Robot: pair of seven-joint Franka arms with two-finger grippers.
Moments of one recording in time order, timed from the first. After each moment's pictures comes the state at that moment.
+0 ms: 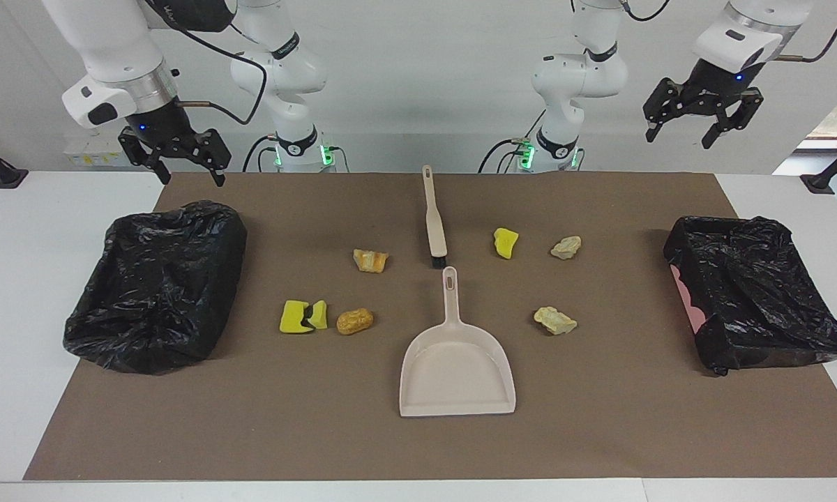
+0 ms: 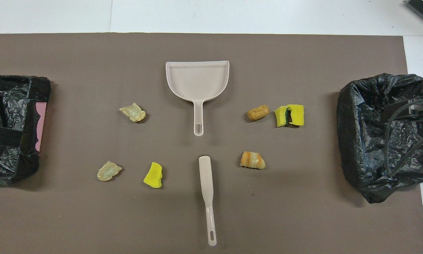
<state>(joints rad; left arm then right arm) -0.13 -0.10 0.02 -1.50 -0.02 1.38 0.09 -0.05 -0.02 0.02 -1.56 -0.01 1.54 0.03</state>
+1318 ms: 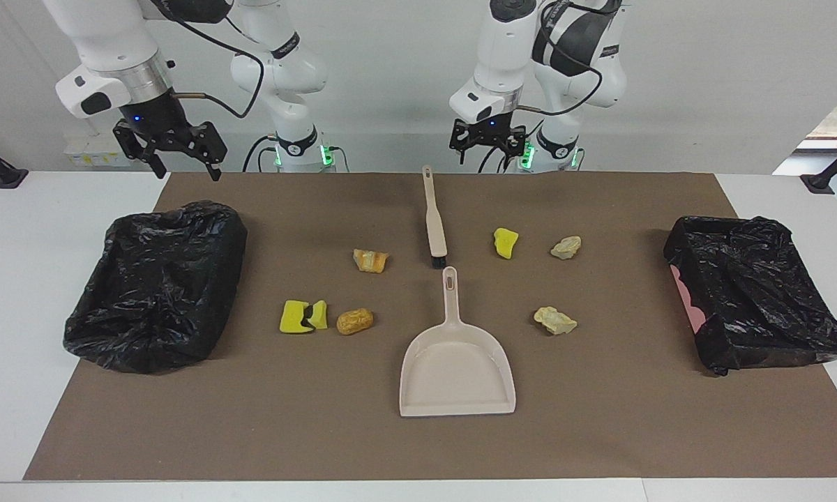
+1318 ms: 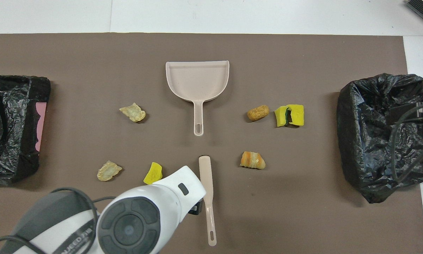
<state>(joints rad) -0.78 -0.23 0.00 -2.12 -0.03 1.88 -0.57 -0.05 -0.05 0.02 -1.56 -0.01 1.52 0.03</state>
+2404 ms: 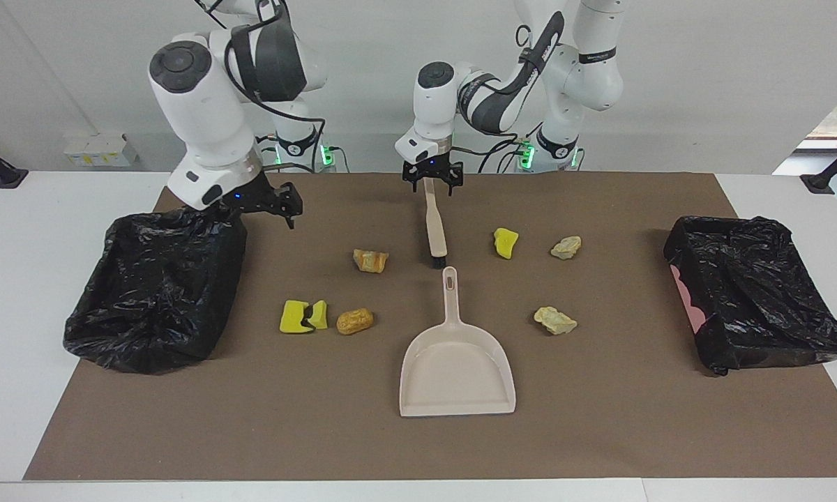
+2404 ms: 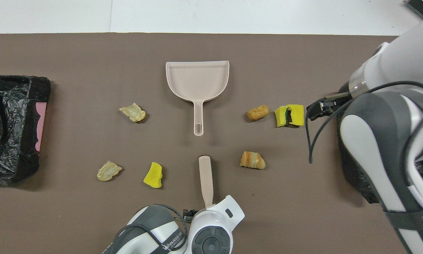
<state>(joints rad) -1.00 -0.03 0.00 -2.31 -0.03 2.26 -0.76 0.13 0.17 0.05 -1.57 0.00 1.65 0.05</state>
